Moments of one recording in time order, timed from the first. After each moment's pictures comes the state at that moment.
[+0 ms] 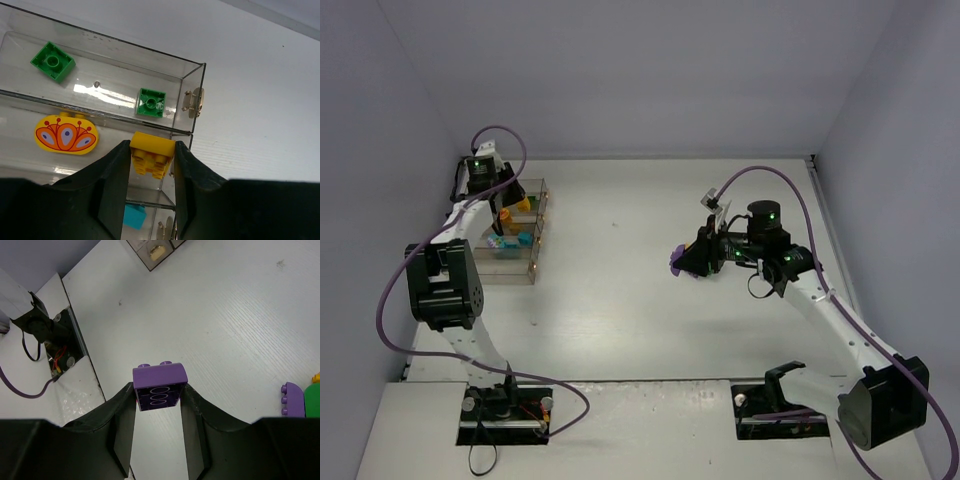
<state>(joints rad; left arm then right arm) 0.10 1.82 1.35 -0.12 0.09 -0.28 0.33 1.12 0.87 -0.26 -0.84 0.07</state>
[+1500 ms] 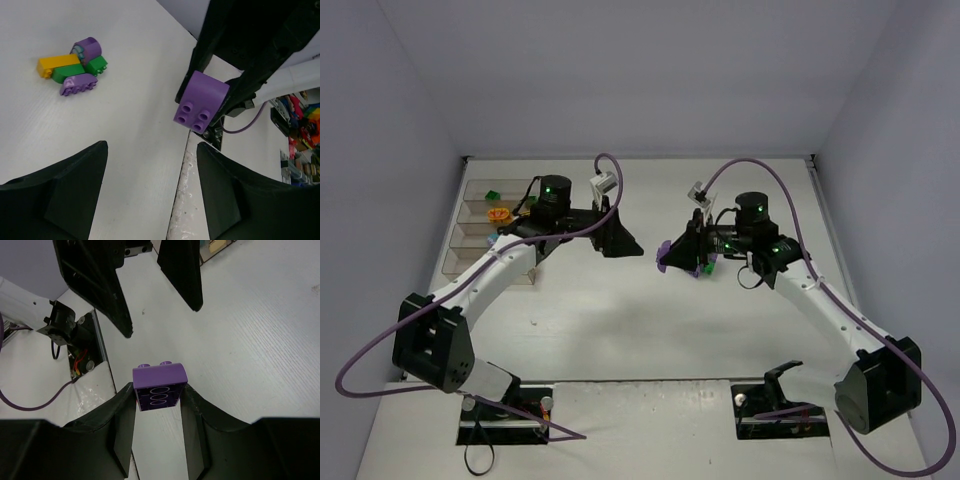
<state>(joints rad) -0.41 1.45 1.13 -0.13 0.99 -0.29 0.40 1.20 0.92 -0.18 -0.90 0.12</state>
